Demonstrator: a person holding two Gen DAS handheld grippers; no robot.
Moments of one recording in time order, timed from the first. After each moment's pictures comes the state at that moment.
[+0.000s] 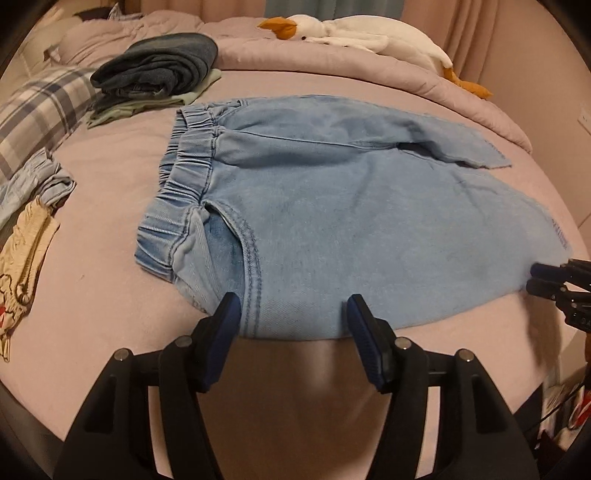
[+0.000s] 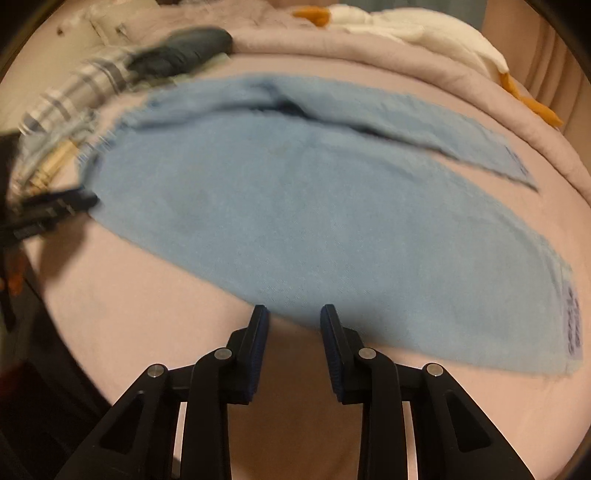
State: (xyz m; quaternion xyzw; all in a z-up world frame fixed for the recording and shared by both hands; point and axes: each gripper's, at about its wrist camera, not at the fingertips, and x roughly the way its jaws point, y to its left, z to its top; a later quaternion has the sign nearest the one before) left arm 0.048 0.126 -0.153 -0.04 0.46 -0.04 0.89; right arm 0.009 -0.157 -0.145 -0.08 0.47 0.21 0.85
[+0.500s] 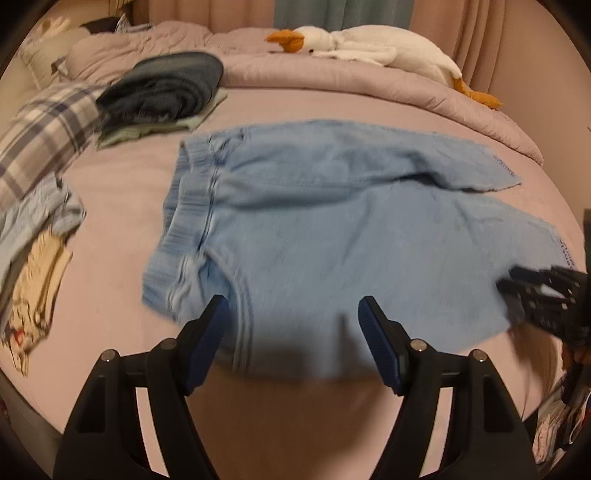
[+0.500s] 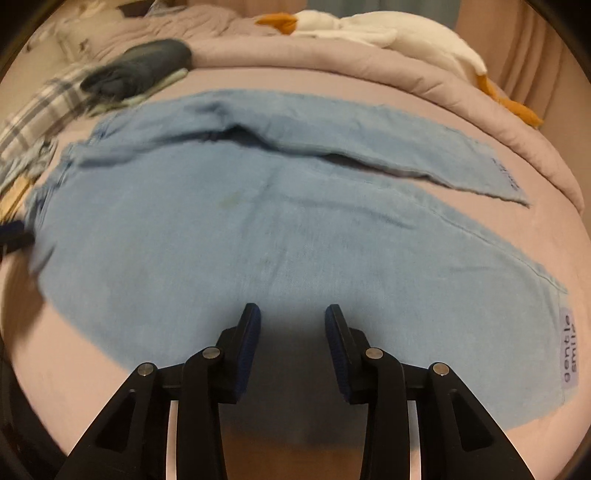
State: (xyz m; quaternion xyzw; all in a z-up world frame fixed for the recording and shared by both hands) left arm 0.066 0.107 -0.124 -0.02 0.44 -0.02 0.90; right arm 0.055 -0.152 -0.162 -0.09 0.47 0.14 0.87
